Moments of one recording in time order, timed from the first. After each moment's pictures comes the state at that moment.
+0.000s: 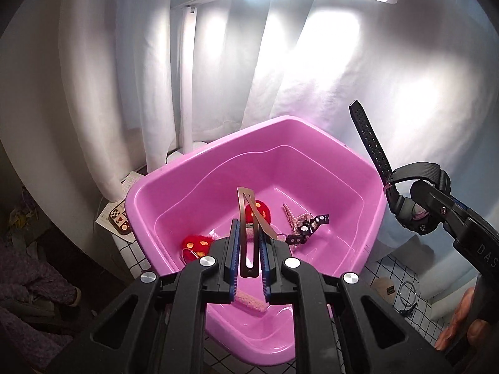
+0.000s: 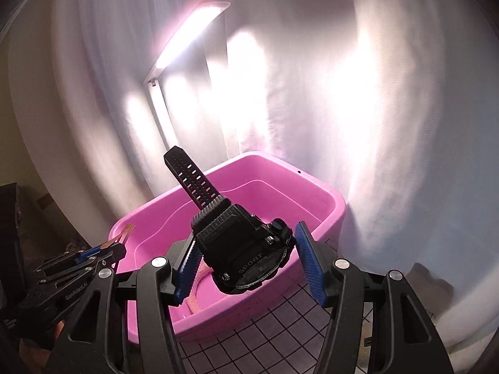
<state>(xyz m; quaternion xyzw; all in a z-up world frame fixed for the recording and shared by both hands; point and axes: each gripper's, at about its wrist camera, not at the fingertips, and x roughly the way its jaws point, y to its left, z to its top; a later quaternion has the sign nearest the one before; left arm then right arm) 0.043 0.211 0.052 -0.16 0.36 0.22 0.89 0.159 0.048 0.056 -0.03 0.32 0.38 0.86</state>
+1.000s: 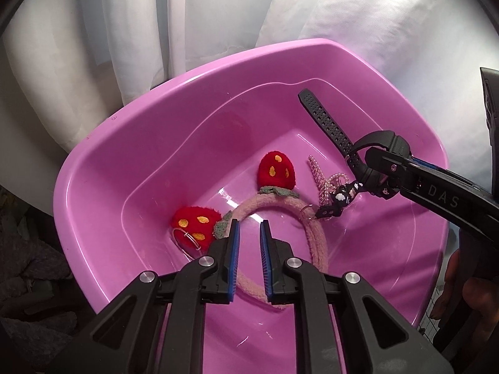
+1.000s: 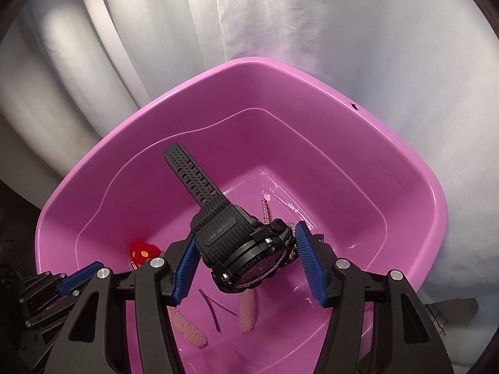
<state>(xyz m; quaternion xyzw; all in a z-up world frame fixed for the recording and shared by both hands) 0.114 0.268 -0.030 -0.21 0.49 0.19 0.83 0.244 0.156 -0.029 -0.13 0.50 0.33 0.79</state>
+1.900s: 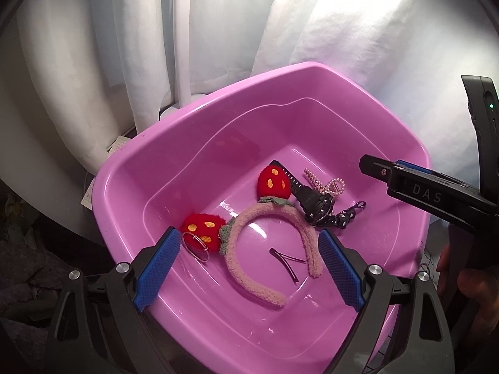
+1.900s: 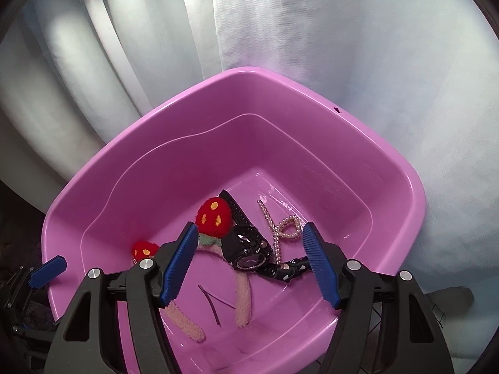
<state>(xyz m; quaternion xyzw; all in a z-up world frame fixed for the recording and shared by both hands) 0.087 0.252 -0.001 -0.18 0.45 0.20 0.85 0.238 0.141 -0.007 -0.11 0.48 0.33 0.81</state>
